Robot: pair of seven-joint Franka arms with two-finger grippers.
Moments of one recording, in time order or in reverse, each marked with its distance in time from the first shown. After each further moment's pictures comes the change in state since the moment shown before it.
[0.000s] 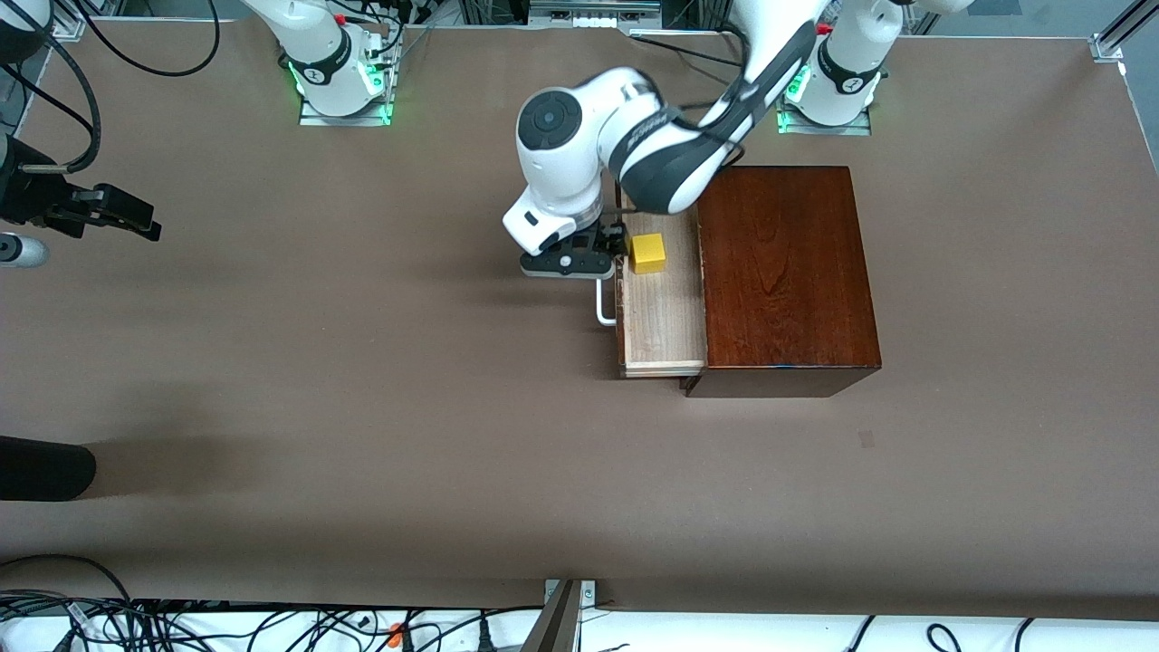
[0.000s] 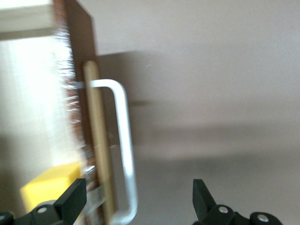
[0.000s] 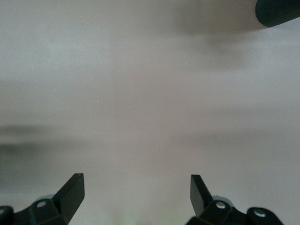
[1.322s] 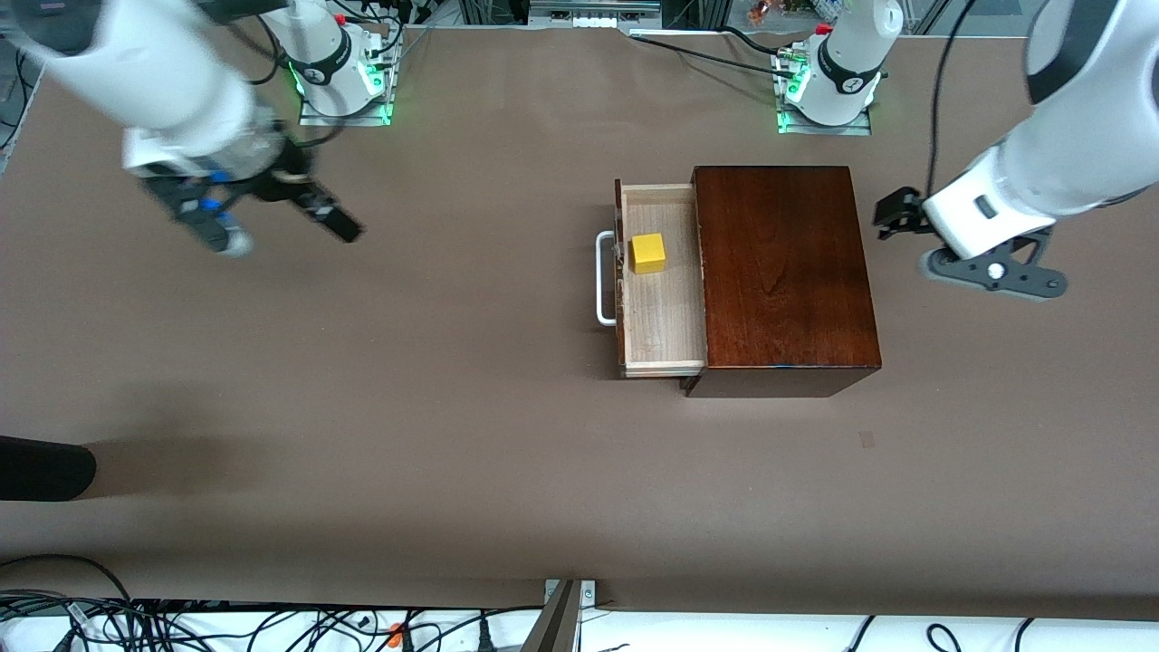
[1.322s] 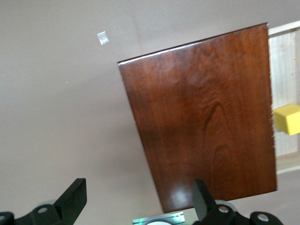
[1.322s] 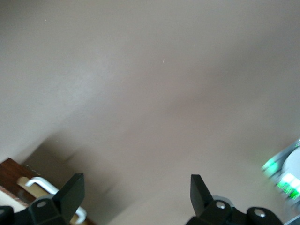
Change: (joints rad) left arm 0.700 -0.437 0.014 -0.147 -0.142 -0.358 0.908; right arm 0.193 0.050 0.296 0.012 0.070 0.065 1.254
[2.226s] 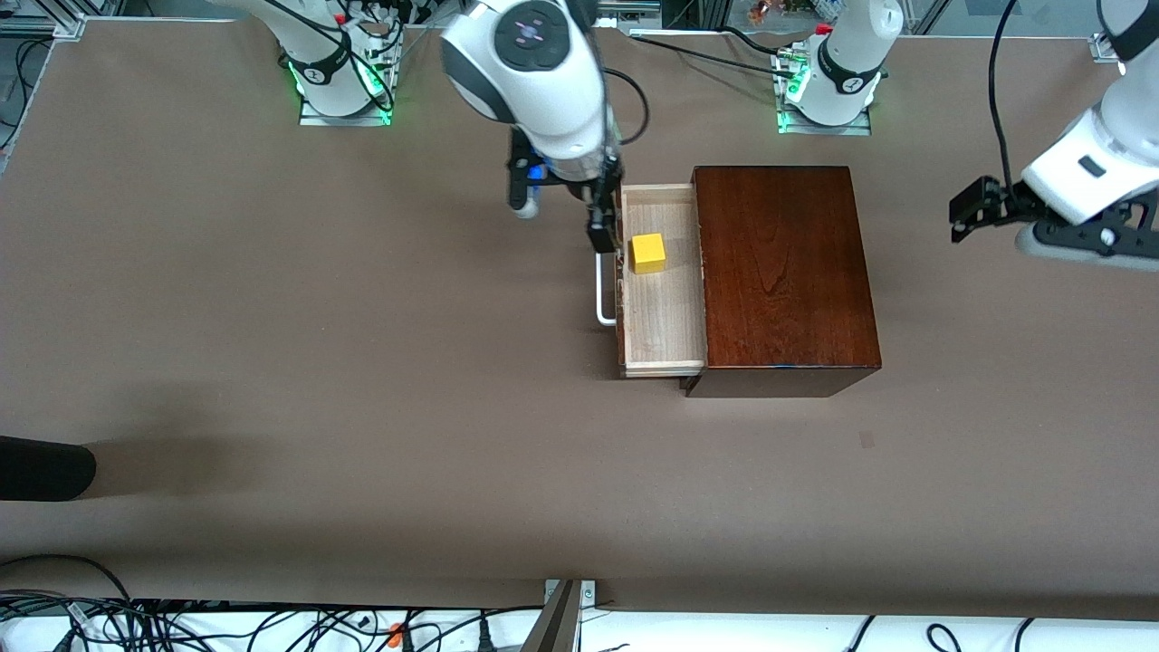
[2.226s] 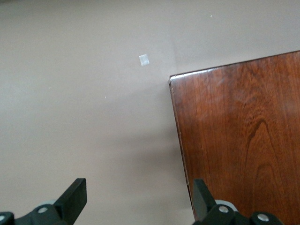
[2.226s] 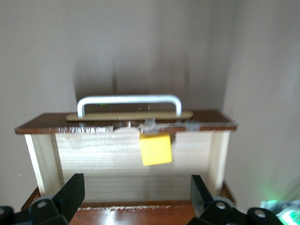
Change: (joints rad) left arm -0.155 -0.214 0.291 -0.253 -0.004 0.234 0.044; right arm 0.464 0.418 0.001 0.258 -0.043 0.395 1.205
